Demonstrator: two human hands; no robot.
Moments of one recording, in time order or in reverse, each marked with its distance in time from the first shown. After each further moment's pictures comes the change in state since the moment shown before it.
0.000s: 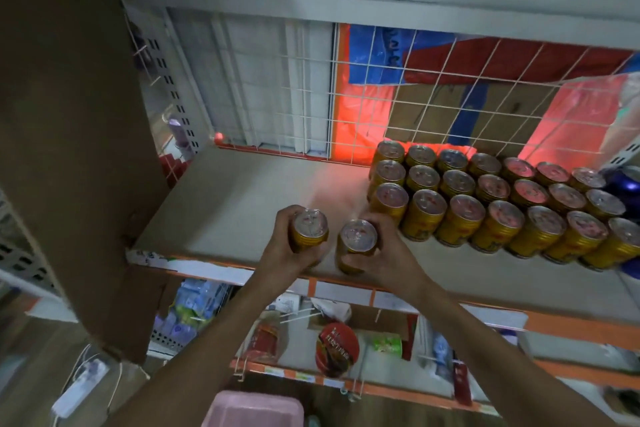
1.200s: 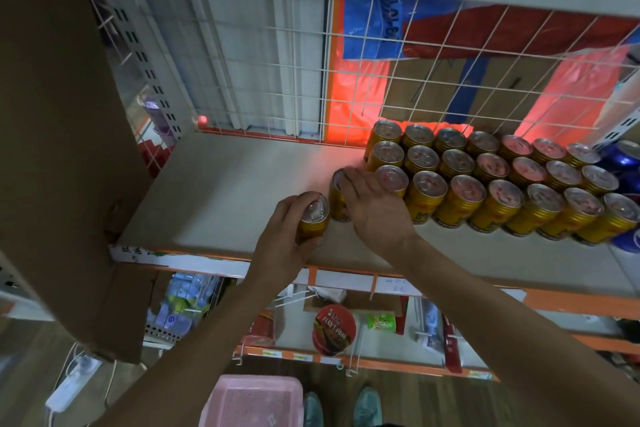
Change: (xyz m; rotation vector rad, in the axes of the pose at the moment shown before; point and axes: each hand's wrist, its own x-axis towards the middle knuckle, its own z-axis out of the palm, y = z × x) left_hand 0.012 -0.021 -0.002 0.411 0.010 0.264; right_hand 0.049 -0.018 0.010 -1.345 0.105 -0.391
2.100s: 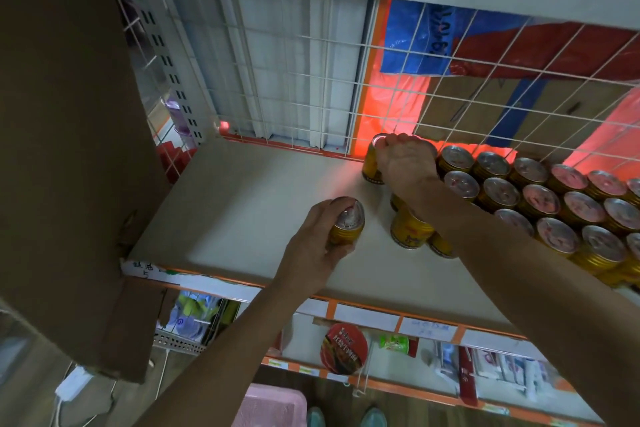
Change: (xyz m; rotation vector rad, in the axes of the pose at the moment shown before) left_hand 0.042 -0.007 0.009 -0.024 -0.028 0.005; right_hand 0.124 0.053 0.003 -0.278 -0.293 0.153
